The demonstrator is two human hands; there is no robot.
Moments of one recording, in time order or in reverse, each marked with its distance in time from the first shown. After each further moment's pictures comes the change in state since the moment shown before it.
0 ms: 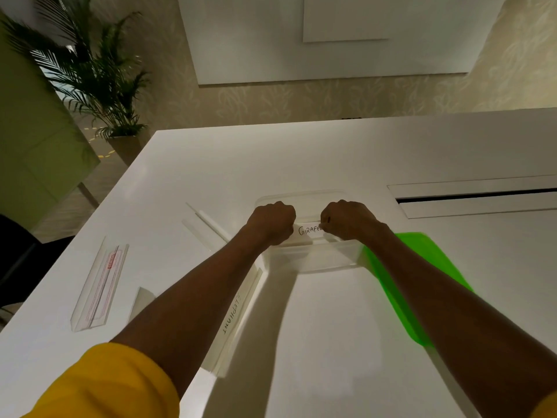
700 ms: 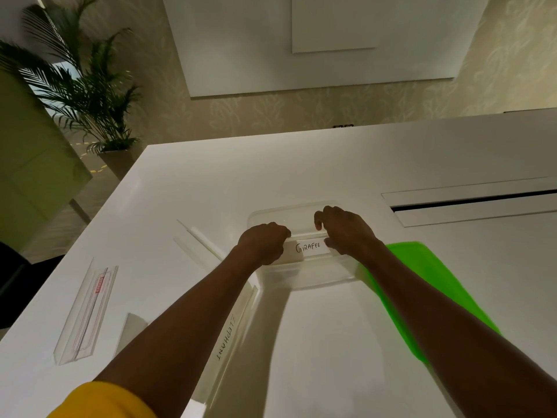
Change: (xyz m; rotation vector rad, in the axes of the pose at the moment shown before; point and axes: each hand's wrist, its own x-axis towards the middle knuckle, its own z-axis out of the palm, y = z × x) left_hand 0.011 -0.010 0.018 -0.055 -0.149 0.014; right_hand -0.001 0.006 0.004 -0.042 0.089 -0.085
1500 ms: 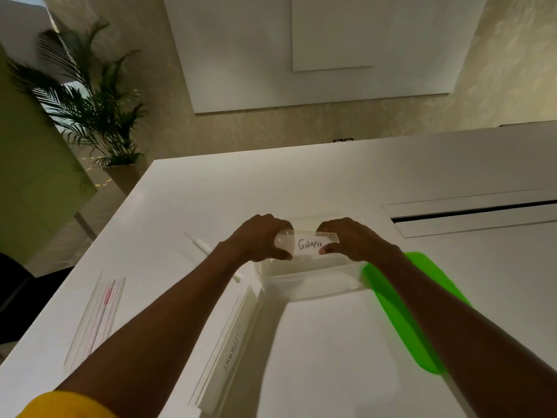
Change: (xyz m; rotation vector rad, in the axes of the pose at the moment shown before) left_hand -0.024 -0.018 -0.052 -0.143 0.113 0.145; right_hand -0.009 0.010 -0.019 0.349 -0.039 -0.036
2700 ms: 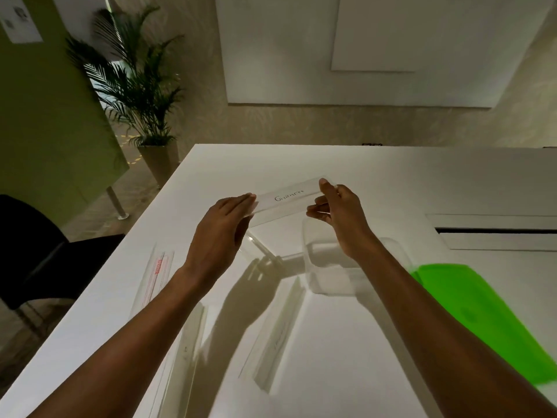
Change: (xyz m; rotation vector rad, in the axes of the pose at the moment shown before) left_hand -0.150 -0.096 -0.008 0.001 0.845 -0.072; right_hand 0.041 -0.166 0.019 1.284 0.375 0.167
